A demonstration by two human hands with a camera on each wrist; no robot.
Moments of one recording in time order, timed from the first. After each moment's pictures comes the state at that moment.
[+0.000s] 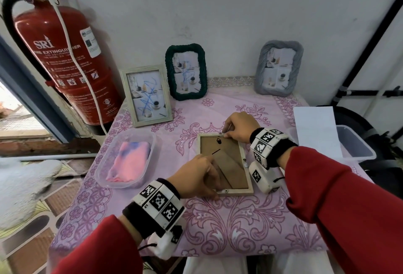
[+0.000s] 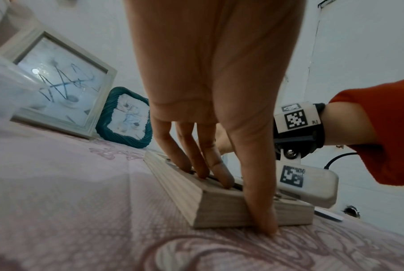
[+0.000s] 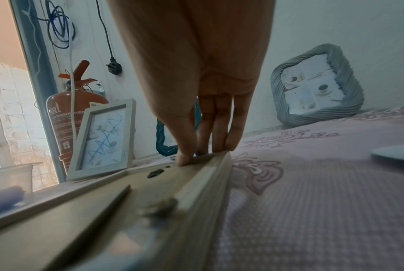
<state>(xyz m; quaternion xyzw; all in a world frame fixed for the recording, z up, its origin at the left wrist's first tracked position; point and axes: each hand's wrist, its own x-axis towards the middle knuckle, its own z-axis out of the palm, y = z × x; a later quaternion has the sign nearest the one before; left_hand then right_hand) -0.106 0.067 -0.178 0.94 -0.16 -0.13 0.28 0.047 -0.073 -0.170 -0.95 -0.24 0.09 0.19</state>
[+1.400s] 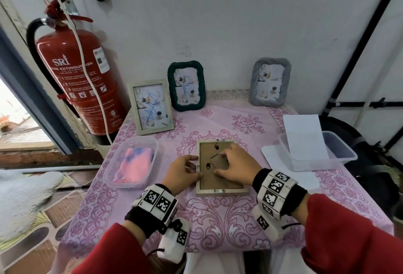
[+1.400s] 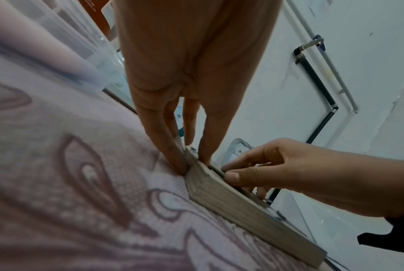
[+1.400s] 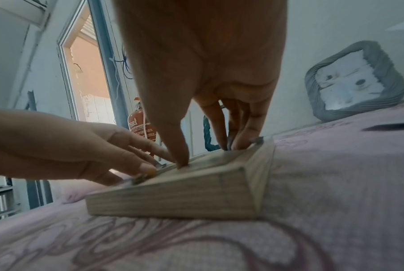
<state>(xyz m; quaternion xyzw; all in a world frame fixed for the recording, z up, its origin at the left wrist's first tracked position) -0.112 0.081 -0.198 0.84 0.13 -0.03 0.53 -0.044 -0.089 -0.187 -0.95 -0.26 0.09 0.17</state>
